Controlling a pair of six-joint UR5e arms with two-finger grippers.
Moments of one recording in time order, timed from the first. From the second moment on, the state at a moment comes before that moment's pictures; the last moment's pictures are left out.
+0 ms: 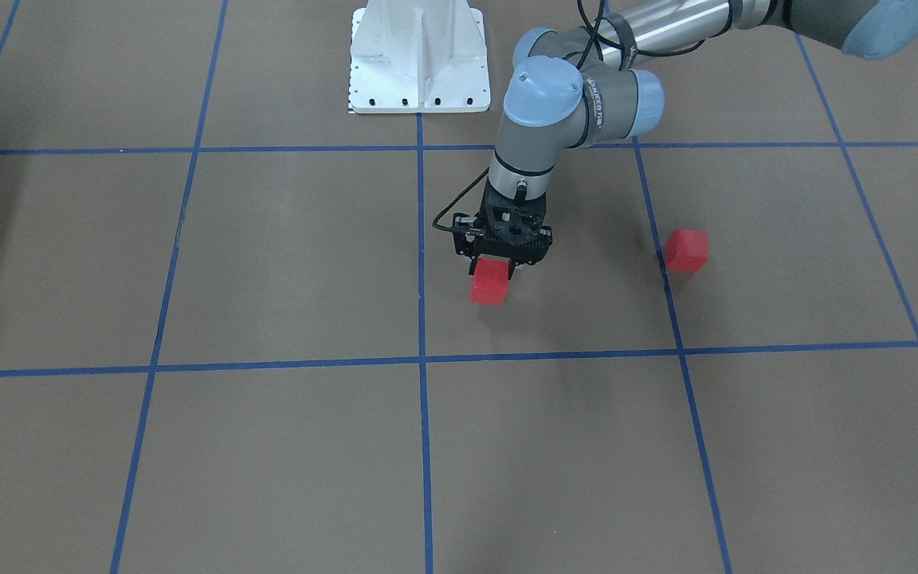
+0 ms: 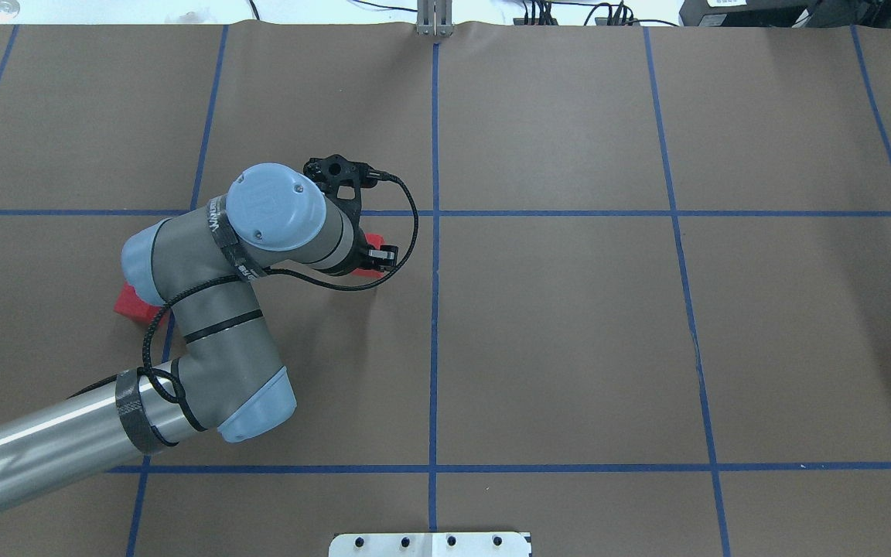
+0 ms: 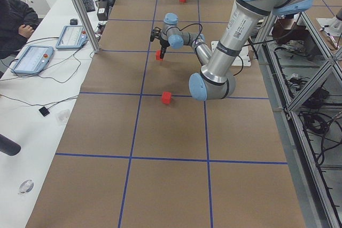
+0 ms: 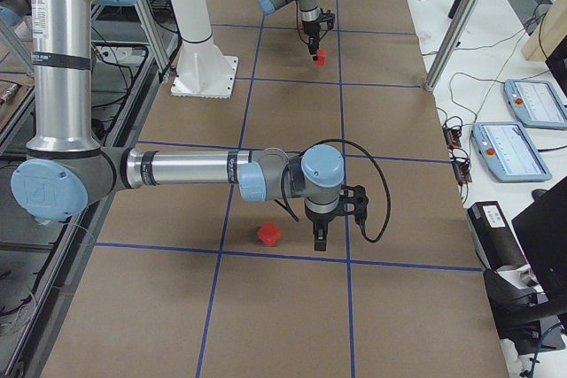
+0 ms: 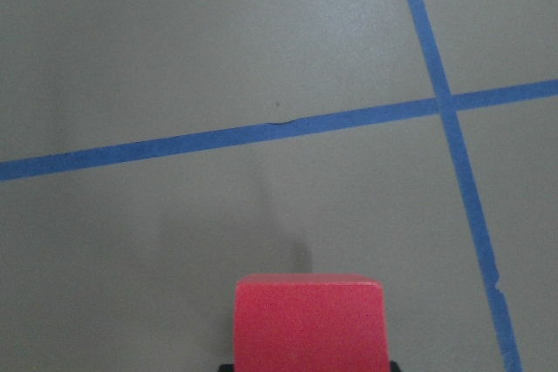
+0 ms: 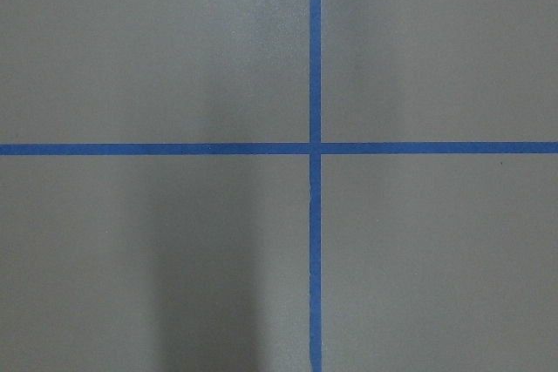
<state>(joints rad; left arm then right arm) -0.55 -2.24 -1.59 -1.81 -1.77 -1.13 1.55 -1.63 1.69 -1.48 2.36 0.13</state>
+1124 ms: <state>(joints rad) -0.49 -2.49 -1.39 -1.67 -1.72 -1.30 1.55 -1.63 1.69 -1.48 2.36 0.13</state>
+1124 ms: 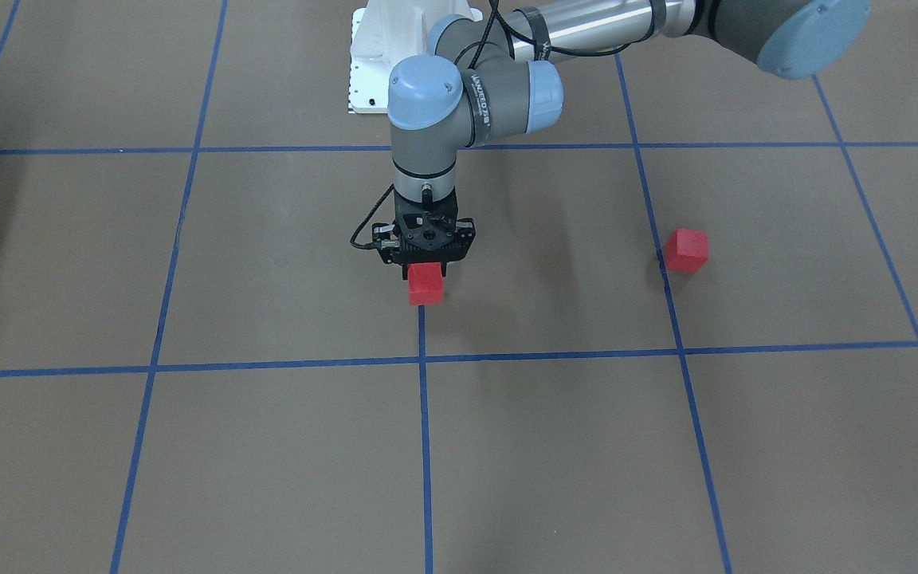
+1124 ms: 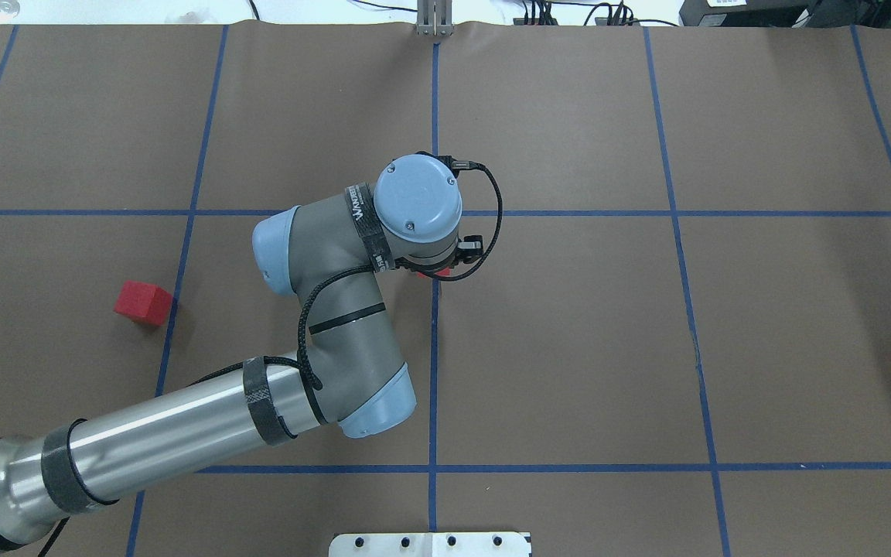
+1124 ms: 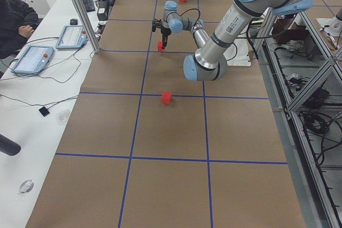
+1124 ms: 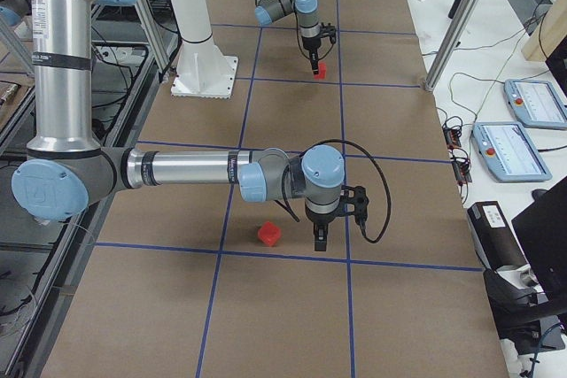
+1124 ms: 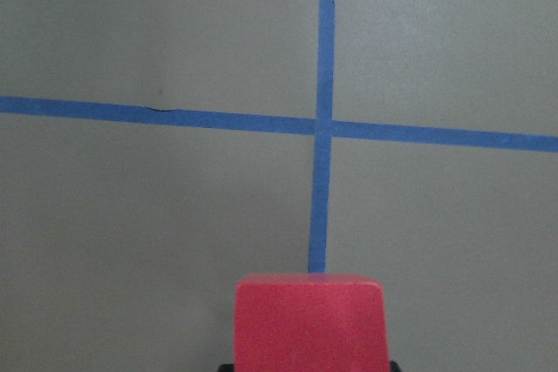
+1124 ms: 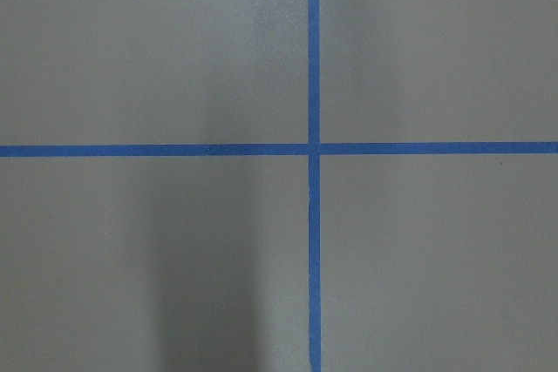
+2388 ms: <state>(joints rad) -0.49 -2.49 -1.35 -1.68 -1.71 -1.18 1.55 -1.62 1.67 -1.48 2.36 0.13</state>
